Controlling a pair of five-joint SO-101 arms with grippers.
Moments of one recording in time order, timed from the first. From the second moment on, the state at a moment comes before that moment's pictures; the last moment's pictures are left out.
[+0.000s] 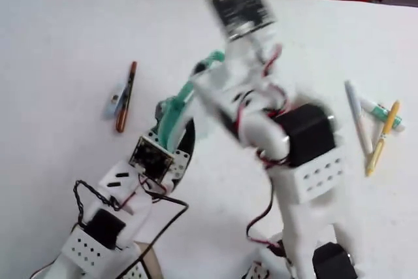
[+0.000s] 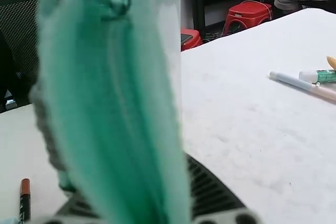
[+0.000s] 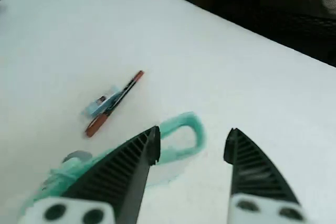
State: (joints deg) left arm 27.3 -88.7 90.4 21.4 -7.4; right arm -26.5 -22.4 -19.4 86.0 2.9
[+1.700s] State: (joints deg) left arm 27.3 -88.7 92.7 16.9 -12.3; right arm 35.2 39.3 -25.0 54.5 15.5
